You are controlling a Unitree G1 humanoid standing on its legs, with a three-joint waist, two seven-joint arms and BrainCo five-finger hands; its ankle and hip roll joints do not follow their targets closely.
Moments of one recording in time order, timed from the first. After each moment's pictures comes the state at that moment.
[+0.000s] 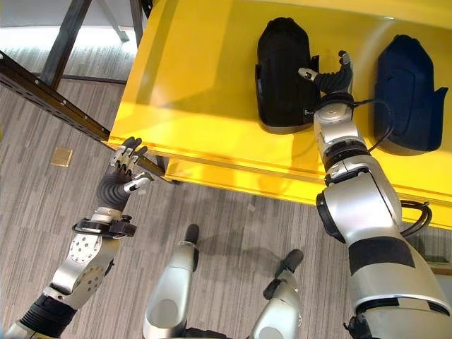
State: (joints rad) left arm -0.10 0.58 -0.29 -0.13 -0.66 -0.32 0.18; right arm -1.38 -0.52 0.46 1.37 0.40 -0.07 -0.36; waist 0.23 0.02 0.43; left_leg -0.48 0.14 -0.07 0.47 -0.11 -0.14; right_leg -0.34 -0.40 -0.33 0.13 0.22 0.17
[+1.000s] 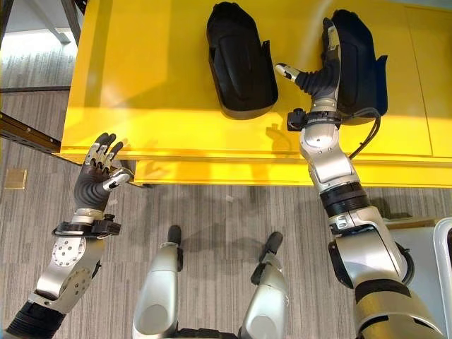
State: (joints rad) left arm -0.03 0.59 -0.19 -0.16 -0.64 -0.33 0.23; right arm -0.92 -0.57 0.26 0.49 0.23 -0.12 -0.48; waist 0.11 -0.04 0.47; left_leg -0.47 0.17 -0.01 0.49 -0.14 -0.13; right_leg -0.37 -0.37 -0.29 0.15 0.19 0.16
